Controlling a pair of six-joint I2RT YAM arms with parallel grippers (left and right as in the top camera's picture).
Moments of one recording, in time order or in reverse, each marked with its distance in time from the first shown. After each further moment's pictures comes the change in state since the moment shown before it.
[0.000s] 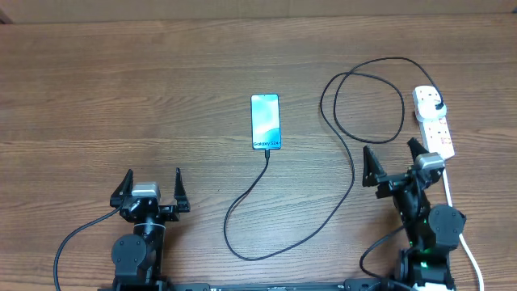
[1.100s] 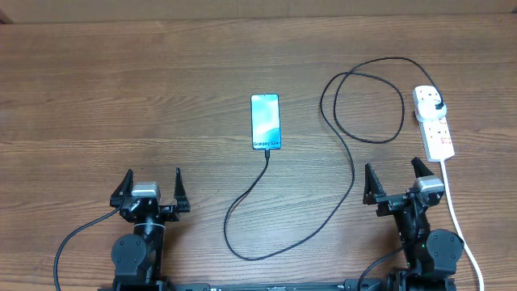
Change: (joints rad) left arm 0.000 0.000 0.000 0.000 0.000 0.000; right arm 0.005 -0.546 -0.032 -0.506 0.048 -0.039
